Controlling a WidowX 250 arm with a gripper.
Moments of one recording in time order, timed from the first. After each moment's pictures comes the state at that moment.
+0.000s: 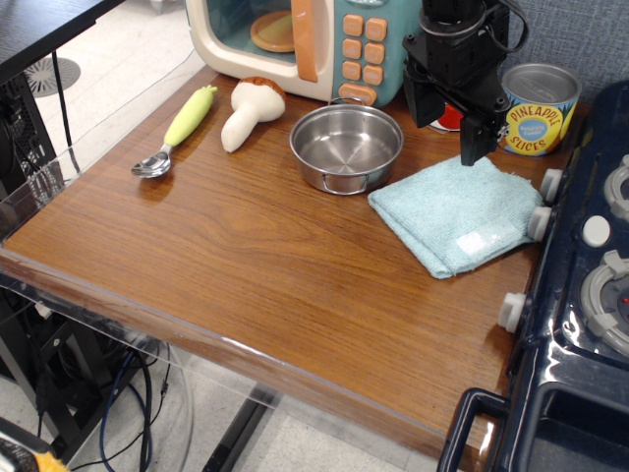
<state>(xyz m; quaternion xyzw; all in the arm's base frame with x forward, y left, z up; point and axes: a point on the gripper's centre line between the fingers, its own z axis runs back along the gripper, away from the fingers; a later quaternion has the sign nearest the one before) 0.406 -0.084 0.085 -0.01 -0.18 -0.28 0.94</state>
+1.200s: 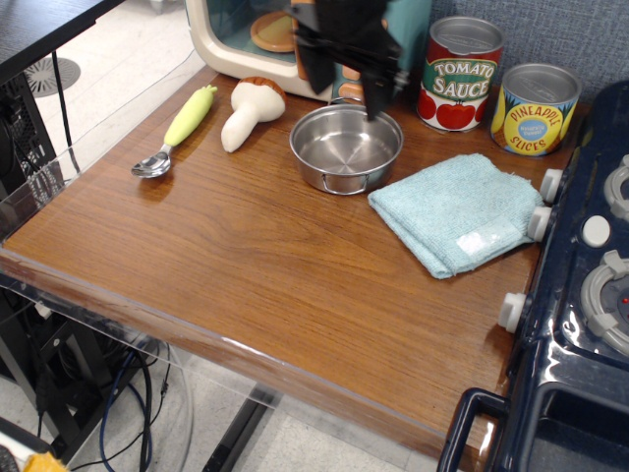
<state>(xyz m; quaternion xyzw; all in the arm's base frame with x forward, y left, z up) 0.397 0.016 0.105 0.00 -0.18 -0.13 0.97</state>
